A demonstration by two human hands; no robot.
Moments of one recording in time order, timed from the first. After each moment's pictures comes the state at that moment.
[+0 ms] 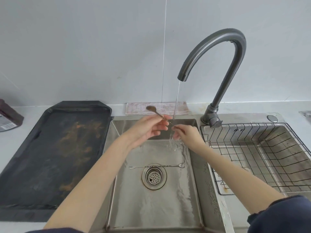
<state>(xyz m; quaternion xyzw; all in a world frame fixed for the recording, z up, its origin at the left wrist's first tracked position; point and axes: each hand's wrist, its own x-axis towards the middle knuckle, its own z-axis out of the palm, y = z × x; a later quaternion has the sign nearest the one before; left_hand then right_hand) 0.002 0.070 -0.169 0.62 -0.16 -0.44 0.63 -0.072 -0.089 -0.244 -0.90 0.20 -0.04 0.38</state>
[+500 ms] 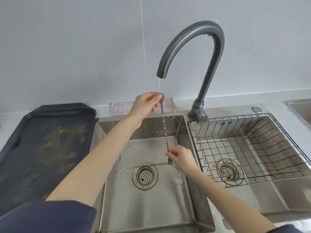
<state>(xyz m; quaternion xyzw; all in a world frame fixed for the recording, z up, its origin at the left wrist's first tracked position) 0.015 0.006 -0.153 0.73 -0.20 -0.27 0.60 -0.130 -0.070 -0.293 -0.88 0.28 0.00 0.38</state>
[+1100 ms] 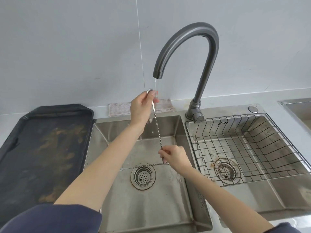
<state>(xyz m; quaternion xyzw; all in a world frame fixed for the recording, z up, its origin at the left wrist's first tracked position) 0.001 -0.003 -0.165 0.71 -0.13 -0.13 0.68 -0.124 -0.060 -0.278 -0.86 0.26 0.01 0.43</state>
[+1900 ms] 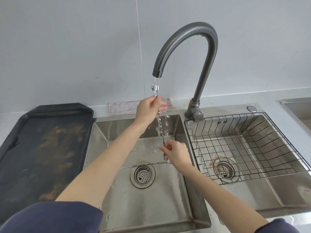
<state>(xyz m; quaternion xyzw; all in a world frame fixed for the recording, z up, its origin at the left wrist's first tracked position) -0.006 -0.008 -0.167 0.74 -0.17 -0.22 0.61 -0.124 -0.061 -0.275 -0.86 0.31 -0.03 0.41</state>
